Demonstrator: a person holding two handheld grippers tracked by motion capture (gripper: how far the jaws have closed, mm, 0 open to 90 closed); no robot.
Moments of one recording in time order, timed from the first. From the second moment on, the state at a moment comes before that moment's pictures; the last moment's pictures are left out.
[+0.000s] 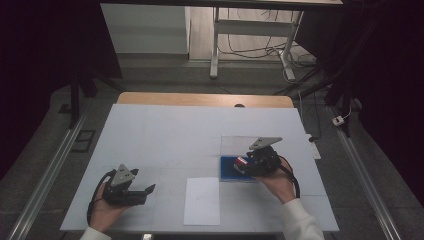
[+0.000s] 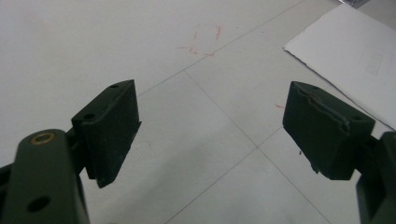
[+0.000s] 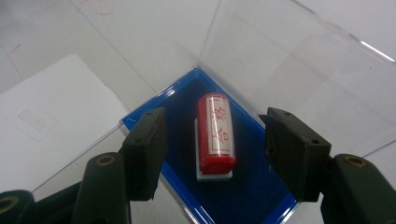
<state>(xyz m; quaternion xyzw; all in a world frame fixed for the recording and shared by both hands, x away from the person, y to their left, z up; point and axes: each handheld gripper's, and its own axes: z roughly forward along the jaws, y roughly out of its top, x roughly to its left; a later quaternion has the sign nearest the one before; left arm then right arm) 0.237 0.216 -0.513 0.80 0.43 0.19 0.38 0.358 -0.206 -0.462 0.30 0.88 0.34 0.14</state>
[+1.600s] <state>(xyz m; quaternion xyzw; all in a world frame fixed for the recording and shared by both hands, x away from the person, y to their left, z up) 0.238 0.216 -0.515 0.80 0.43 0.18 0.37 0.361 -0.194 -0.468 0.31 0.89 0.30 0.15</state>
